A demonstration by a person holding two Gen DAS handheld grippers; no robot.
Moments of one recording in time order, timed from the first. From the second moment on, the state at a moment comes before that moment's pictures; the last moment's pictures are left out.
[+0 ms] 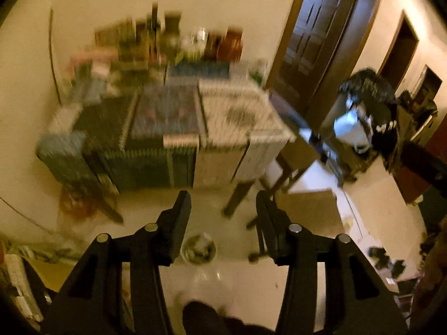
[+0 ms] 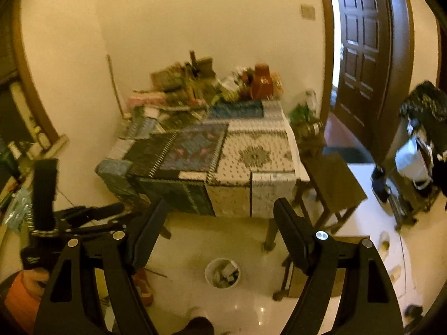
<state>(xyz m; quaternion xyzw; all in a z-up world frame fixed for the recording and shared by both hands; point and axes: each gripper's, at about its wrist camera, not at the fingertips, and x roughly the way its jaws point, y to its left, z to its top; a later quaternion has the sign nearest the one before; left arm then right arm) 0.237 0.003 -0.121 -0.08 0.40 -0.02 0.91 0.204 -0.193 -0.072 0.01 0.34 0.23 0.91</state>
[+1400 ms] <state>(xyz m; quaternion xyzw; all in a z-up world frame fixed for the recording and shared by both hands) 0.019 0.010 0.012 -0.03 0.20 -0.01 0.98 0.041 -0.169 0.005 -0.03 0.20 0.23 0.95</state>
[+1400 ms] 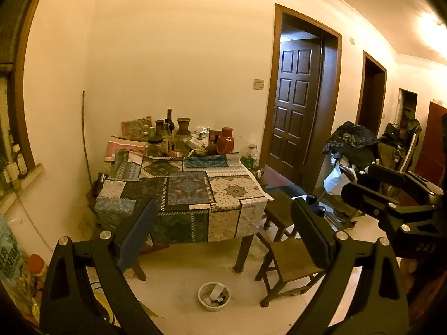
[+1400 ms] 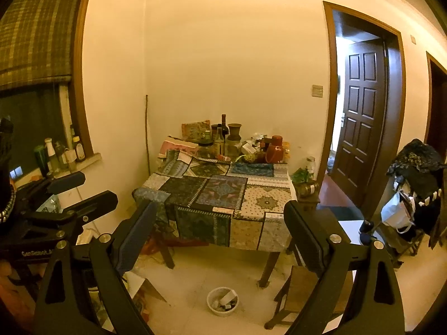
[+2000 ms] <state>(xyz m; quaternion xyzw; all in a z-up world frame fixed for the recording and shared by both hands) 0.017 0.014 0.012 -0.03 0.20 -0.02 0.98 0.039 -0.172 0.004 -0.01 0.21 0.22 0.95</state>
